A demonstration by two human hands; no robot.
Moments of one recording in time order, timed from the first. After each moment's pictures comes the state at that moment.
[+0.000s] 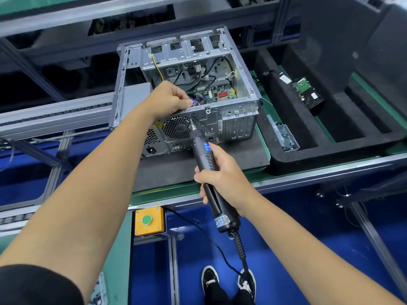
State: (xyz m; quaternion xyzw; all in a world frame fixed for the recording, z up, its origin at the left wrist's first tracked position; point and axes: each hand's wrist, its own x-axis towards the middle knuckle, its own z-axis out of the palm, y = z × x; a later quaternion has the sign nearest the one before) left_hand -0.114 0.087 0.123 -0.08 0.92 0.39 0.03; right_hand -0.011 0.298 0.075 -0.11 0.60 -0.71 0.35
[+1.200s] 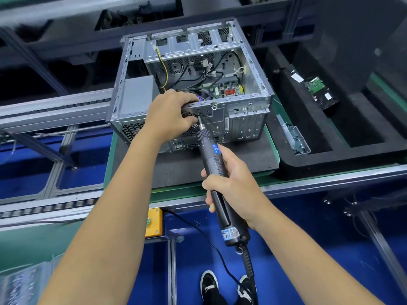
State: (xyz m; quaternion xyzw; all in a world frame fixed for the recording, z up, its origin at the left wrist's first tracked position) left_hand -0.083 0.098 0.087 -0.01 0.98 0.16 -0.13; right_hand -0.013 0.301 0.061 -0.14 0.61 -0.70 0.33
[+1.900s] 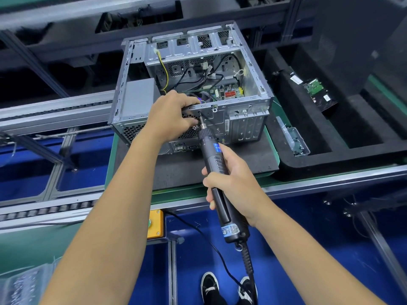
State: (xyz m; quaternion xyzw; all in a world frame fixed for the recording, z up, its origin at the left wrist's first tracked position) left_hand -0.086 0.095 0.089 -0.02 0.98 0.19 -0.10; right_hand -0.017 0.299 0.060 -0.13 0.60 -0.71 0.34
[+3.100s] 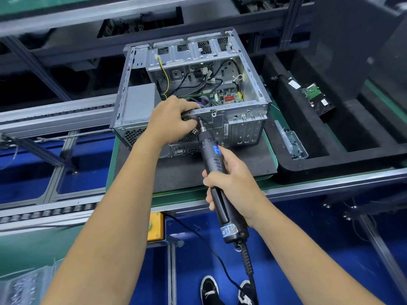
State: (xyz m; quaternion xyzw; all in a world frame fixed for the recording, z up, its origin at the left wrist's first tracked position) left_hand -0.081 0.102 0.097 -0.03 0.97 0.22 -0.11; right_hand -0.018 0.299 0.070 -0.09 0.59 -0.72 0.35
